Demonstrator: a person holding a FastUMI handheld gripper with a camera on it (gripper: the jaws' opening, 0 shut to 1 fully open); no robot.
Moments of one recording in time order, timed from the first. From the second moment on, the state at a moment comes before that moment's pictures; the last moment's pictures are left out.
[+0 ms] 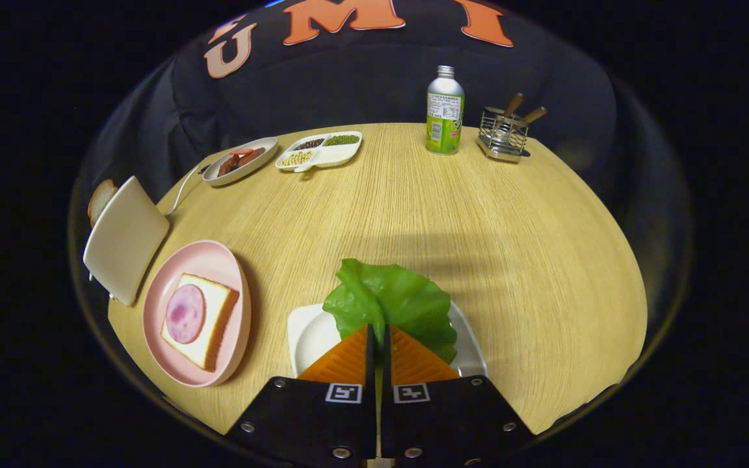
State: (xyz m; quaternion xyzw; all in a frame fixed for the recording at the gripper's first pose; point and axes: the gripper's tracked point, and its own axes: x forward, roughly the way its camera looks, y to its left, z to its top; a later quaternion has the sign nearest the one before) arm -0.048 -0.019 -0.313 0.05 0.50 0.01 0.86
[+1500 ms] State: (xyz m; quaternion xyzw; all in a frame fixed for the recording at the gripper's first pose) arm -0.042 0.180 -0.277 0.09 0.48 0.22 0.85
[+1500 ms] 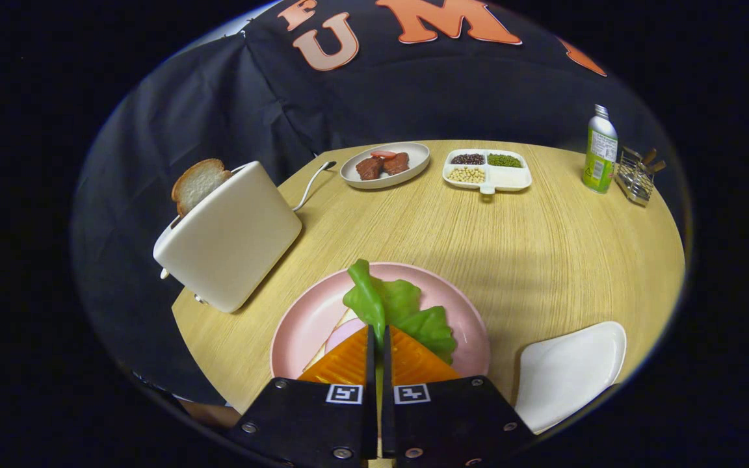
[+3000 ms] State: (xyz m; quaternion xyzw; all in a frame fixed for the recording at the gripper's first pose) arm 0.064 0.385 -0.104 0.09 0.45 0.28 0.84
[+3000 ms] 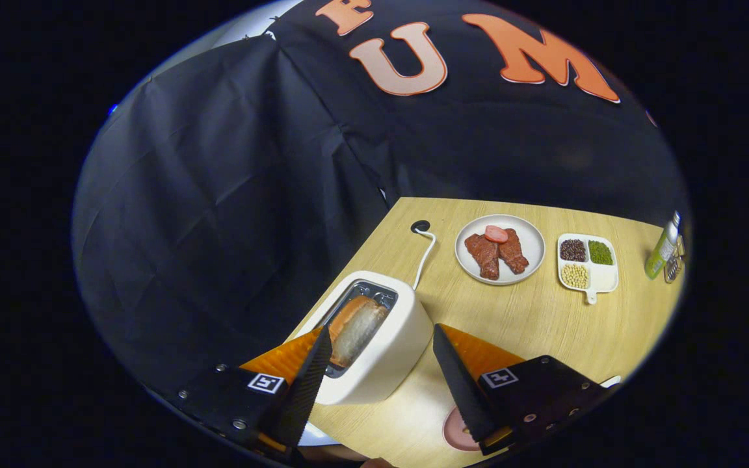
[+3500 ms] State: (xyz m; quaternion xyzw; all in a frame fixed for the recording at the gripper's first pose) arm 0.063 0.432 -0.145 0.10 0.53 0.27 0.80
